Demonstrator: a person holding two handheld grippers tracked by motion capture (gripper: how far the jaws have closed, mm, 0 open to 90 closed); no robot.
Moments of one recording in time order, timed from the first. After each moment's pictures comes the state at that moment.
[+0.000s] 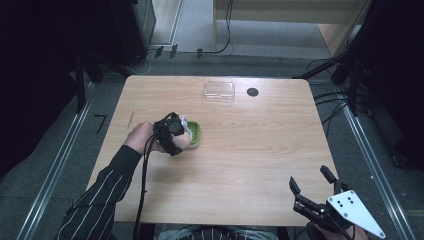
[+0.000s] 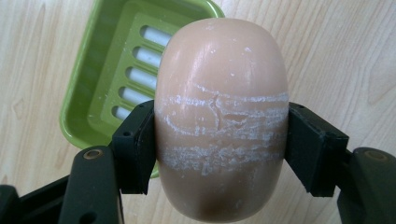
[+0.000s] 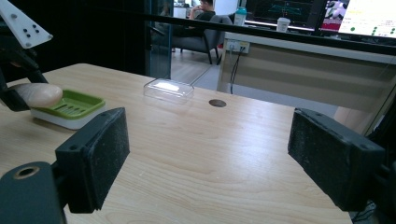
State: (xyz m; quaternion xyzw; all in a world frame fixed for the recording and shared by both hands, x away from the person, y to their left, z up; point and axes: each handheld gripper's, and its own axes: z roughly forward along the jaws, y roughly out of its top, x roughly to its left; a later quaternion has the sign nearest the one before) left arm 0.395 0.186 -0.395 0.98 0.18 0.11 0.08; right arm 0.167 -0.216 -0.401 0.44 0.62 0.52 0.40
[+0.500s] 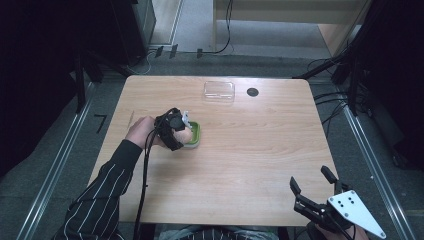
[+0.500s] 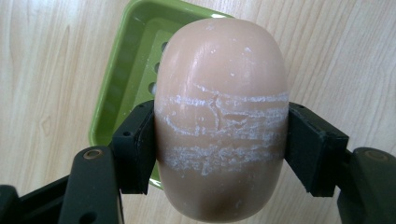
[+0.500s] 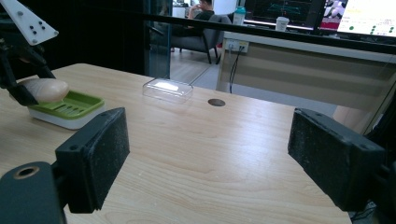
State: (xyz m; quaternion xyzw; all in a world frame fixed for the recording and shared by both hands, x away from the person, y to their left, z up) left arm 0.407 0.186 -0.392 0.98 0.15 0.12 0.08; right arm 0.167 -0.217 -0.401 0.44 0.62 0.52 0.40
